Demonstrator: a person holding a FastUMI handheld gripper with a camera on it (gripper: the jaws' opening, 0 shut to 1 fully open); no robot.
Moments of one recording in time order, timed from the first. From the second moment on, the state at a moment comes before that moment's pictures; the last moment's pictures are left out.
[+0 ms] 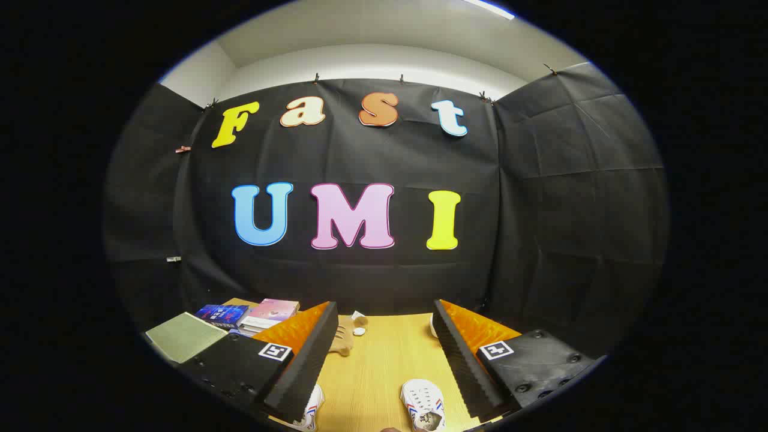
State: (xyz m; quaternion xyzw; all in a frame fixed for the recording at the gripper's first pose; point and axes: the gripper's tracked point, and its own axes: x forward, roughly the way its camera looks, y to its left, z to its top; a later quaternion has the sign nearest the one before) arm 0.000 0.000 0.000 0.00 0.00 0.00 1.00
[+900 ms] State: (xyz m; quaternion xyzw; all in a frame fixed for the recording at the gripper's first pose) arm 0.000 0.034 -0.020 0.01 0.03 0.03 1.00
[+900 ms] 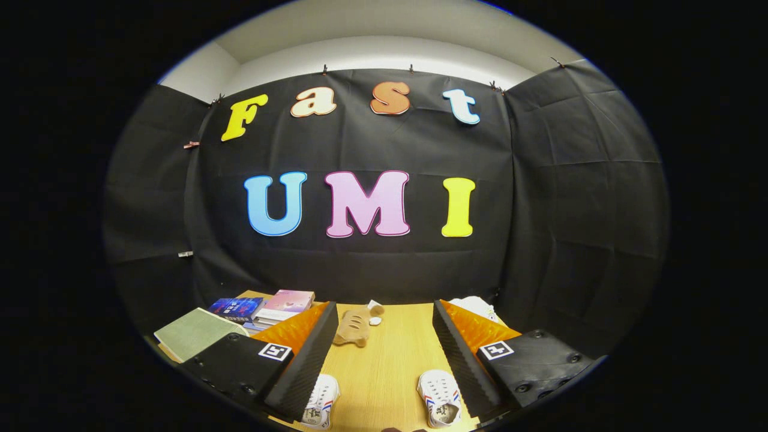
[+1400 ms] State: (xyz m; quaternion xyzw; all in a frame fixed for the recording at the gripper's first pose) arm -0.003 0.147 -0.070 0.11 0.13 0.19 0.97
